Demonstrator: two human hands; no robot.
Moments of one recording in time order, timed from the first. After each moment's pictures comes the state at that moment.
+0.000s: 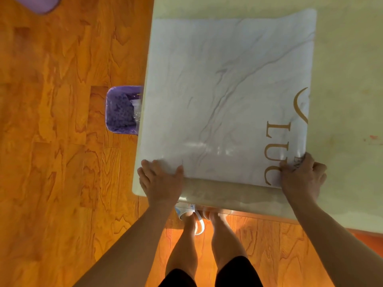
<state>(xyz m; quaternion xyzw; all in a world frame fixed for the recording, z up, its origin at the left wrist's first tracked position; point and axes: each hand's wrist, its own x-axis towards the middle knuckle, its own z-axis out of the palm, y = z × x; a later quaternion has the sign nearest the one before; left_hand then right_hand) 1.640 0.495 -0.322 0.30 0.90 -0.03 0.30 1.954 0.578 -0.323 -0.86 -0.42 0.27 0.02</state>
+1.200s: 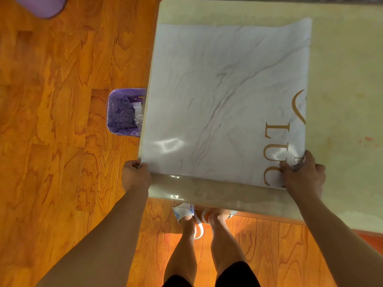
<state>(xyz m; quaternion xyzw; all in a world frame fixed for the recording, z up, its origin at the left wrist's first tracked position) 1.566 0.504 -0.317 0.08 0.93 0.20 0.31 1.957 0.579 -0.306 -0.85 -0.42 0.32 0.04</state>
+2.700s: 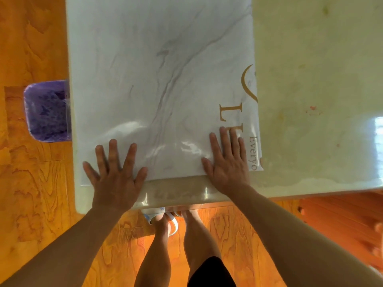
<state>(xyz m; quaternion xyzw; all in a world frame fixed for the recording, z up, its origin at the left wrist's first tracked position) 1.611 0.497 -0.360 0.66 0.72 -0.12 0.18 1.917 0.545 -0.364 -0.63 -0.76 0.14 -0.12</state>
